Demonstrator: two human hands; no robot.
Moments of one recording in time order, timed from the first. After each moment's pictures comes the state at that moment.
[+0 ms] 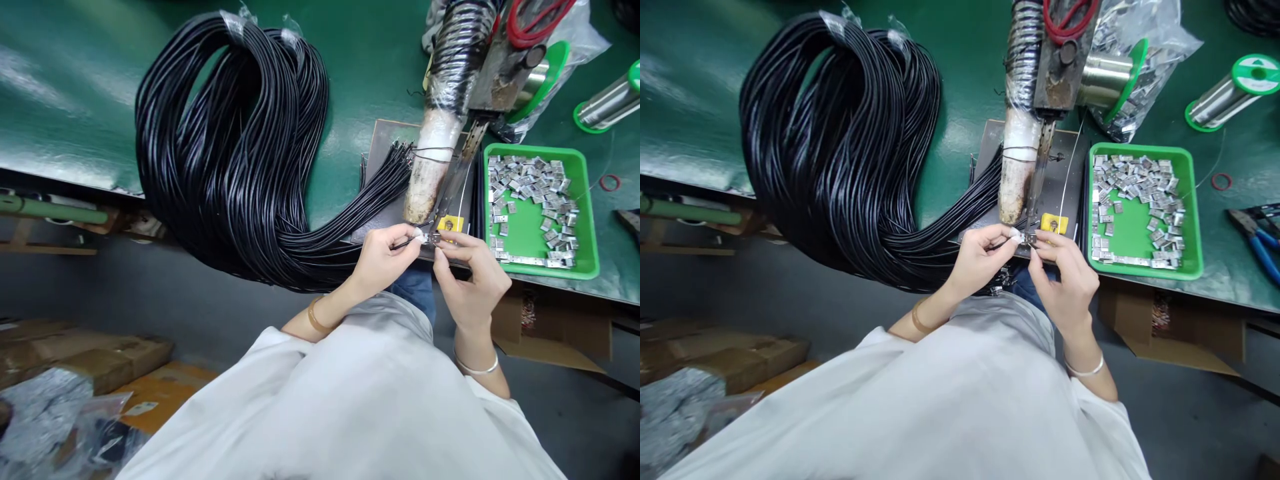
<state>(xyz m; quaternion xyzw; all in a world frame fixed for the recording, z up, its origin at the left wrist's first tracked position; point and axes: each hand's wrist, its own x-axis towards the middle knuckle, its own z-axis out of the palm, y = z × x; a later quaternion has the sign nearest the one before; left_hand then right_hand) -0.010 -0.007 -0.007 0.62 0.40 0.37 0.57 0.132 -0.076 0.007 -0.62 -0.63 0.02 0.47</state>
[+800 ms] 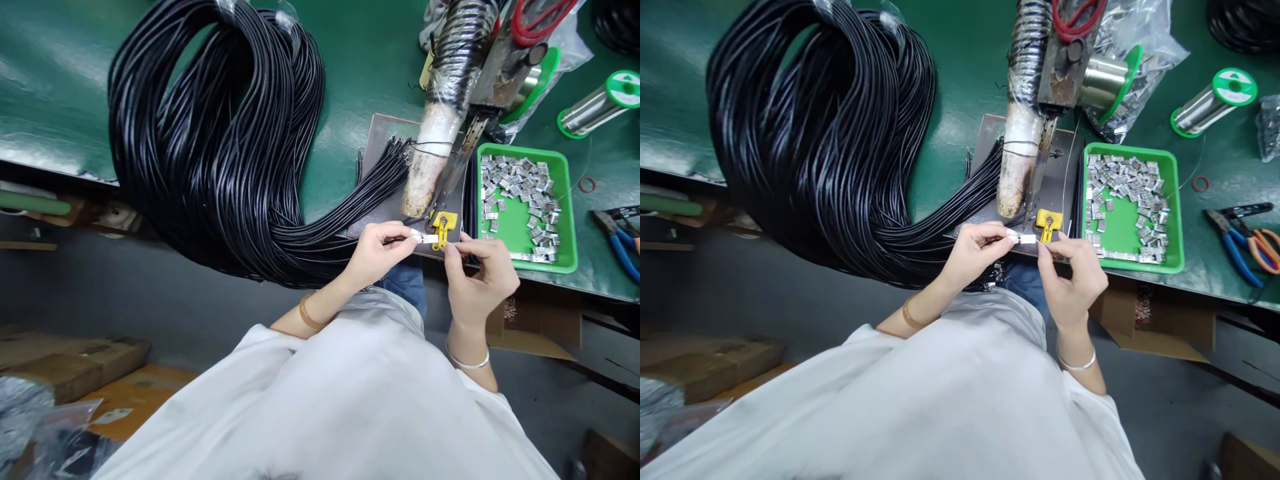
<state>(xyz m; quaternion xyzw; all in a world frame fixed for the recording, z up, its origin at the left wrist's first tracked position) -0.013 -0.002 -0.006 0.57 0.33 0.41 0.63 0.134 -0.079 0.009 -0.64 -0.57 -0.02 0.53</state>
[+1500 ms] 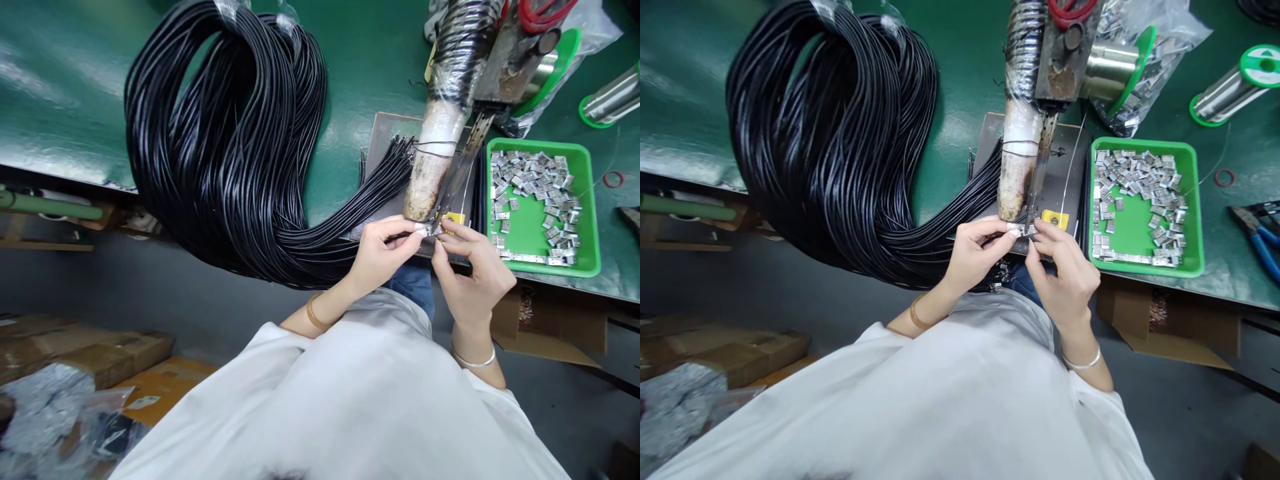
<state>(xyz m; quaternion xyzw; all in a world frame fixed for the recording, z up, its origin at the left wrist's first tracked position) -0.010 -0.002 0.002 0.60 0.36 0.45 0.55 0.126 -0.071 0.014 -0.64 -0.62 0.00 0.45</state>
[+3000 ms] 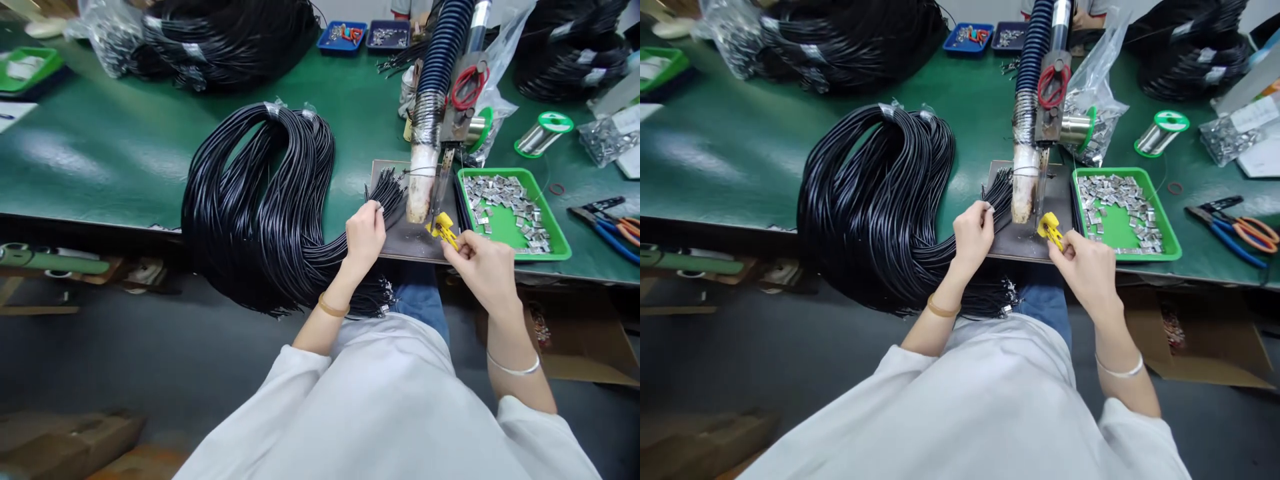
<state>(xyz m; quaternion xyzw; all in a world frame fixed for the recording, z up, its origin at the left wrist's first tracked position) -0.037 0.049 -0.028 0.75 0.46 0.43 0.21 0.157 -0.078 0.020 -0.76 -0.60 0.02 0.24</state>
